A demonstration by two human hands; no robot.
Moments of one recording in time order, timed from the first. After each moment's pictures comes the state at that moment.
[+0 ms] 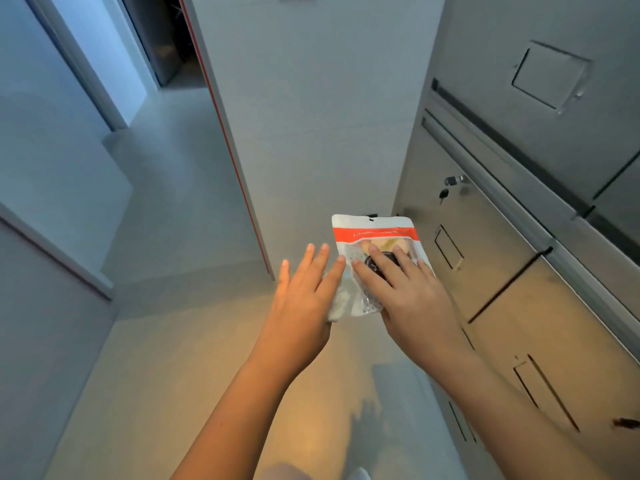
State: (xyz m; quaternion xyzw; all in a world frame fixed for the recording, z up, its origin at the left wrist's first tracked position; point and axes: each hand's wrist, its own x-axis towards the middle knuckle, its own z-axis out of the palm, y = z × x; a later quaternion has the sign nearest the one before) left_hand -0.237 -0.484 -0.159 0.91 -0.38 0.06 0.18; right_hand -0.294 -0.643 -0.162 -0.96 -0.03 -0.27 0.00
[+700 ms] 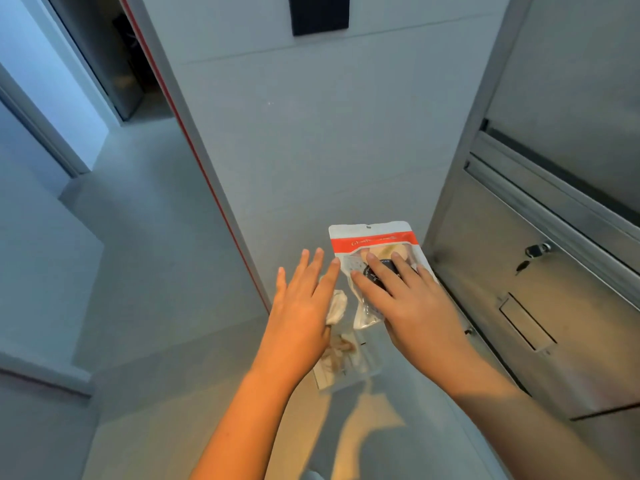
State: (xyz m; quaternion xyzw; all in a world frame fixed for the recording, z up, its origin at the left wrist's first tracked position) left_hand 0.065 -0.488 -0.158 0.90 -0.40 0.04 0.16; right_hand -0.017 -0.640 -0.163 -0.97 0.01 -0.25 -0.02
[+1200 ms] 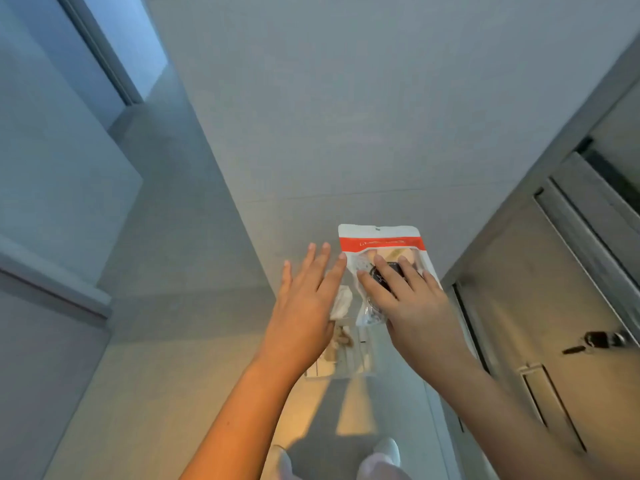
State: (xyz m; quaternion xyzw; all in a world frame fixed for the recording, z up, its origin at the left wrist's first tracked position) left_hand 0.119 -0.570 -0.192 0.93 -0.30 0.03 0.20; right_hand 0.070 -0.735 -0.204 -0.97 -0.08 -0.24 0.00
